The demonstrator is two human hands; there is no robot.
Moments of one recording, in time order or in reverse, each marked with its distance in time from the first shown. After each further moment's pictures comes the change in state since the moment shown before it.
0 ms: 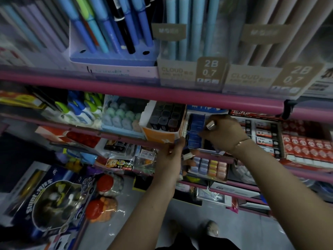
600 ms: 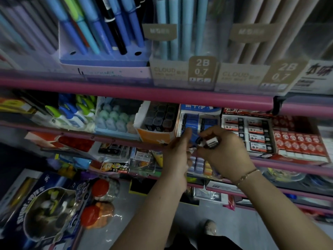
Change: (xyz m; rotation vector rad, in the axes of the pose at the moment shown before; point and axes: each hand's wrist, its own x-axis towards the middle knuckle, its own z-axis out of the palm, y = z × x) left_hand 0.003 0.012 0.030 -0.209 0.000 -0.155; right_hand -0.061 -0.014 0.006 0.355 0.176 0.039
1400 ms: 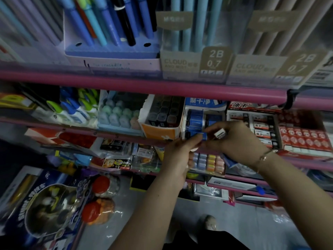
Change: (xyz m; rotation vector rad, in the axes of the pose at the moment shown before) left_hand 0.004 -0.001 -0.017 0.091 -0.119 0.000; right_hand 0.018 0.002 -0.015 -0.048 -0.203 0.082
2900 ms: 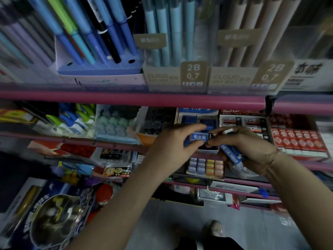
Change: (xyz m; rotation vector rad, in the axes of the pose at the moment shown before) left_hand -0.018 0.049 -0.002 1.175 -0.152 0.972; right_hand -0.007 0.003 -0.026 0.742 -0.139 0.262
